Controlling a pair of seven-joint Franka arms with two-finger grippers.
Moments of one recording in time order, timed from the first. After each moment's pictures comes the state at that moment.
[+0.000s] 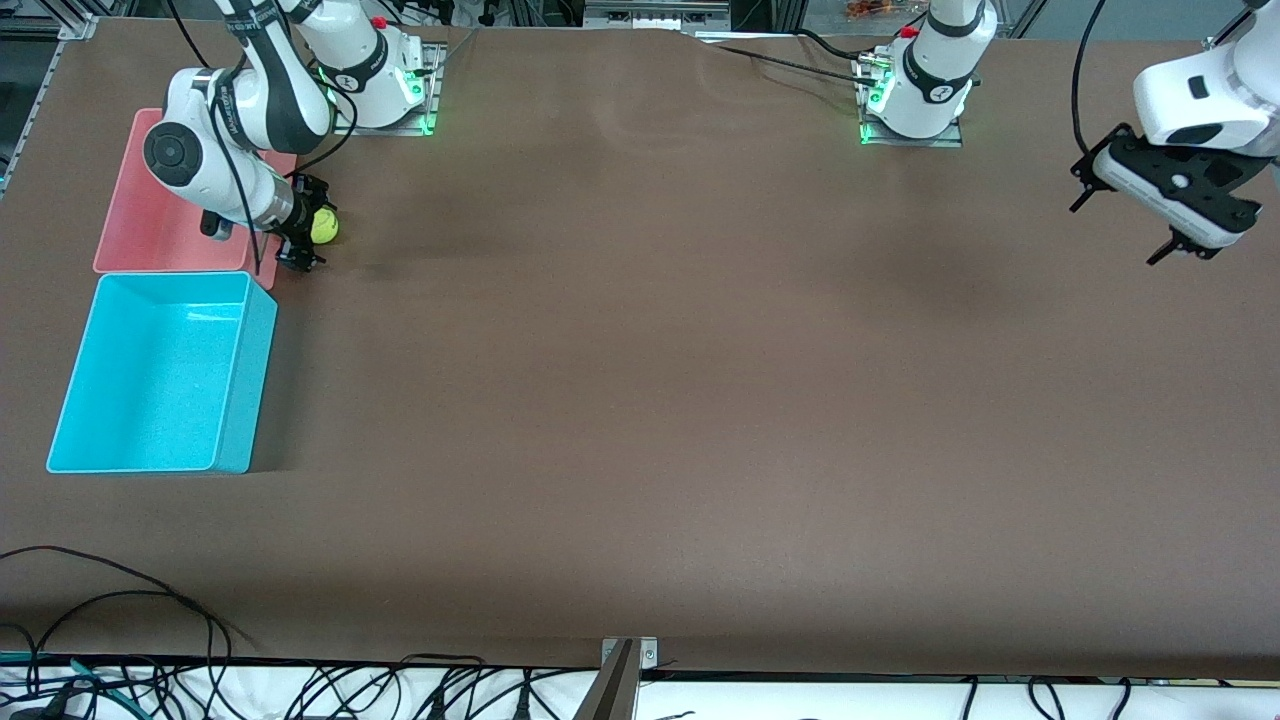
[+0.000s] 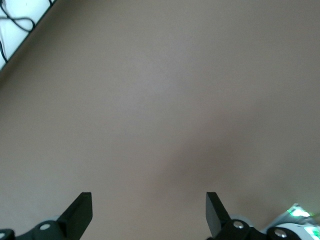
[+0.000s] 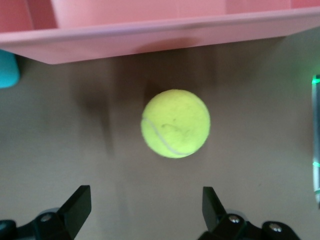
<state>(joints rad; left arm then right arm) 0.05 -0.17 -0.08 -1.84 0.06 1.70 0.74 -0.06 -0.07 0.03 -2.71 -0.02 2.41 1.70</state>
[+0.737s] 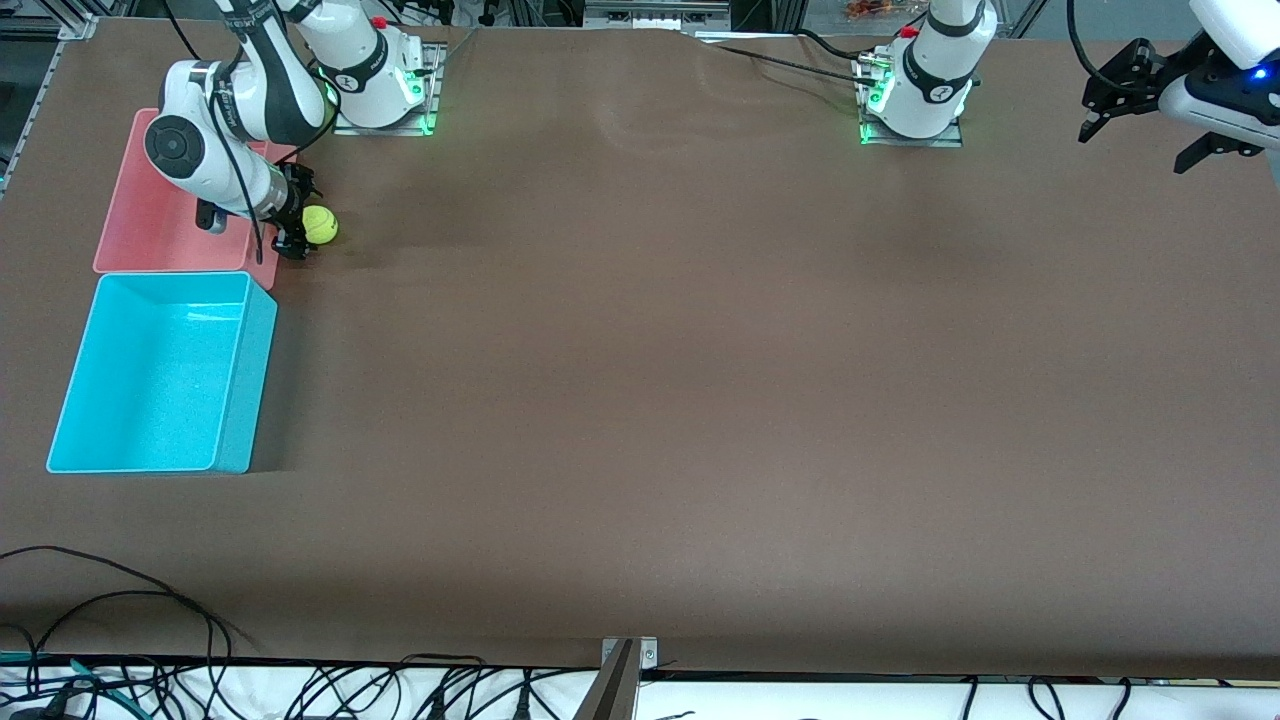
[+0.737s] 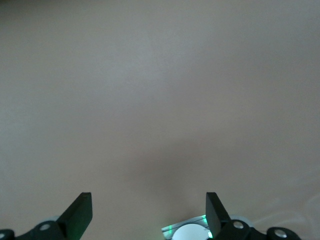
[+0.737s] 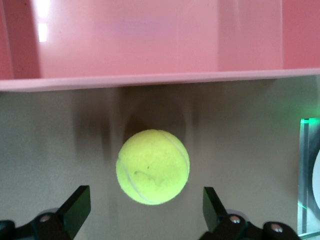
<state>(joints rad) 0.03 -0.17 -0.10 -1.62 -0.02 1.40 0.27 -0.12 -0.08 0.02 -2.77 -0.13 2.44 1.63</state>
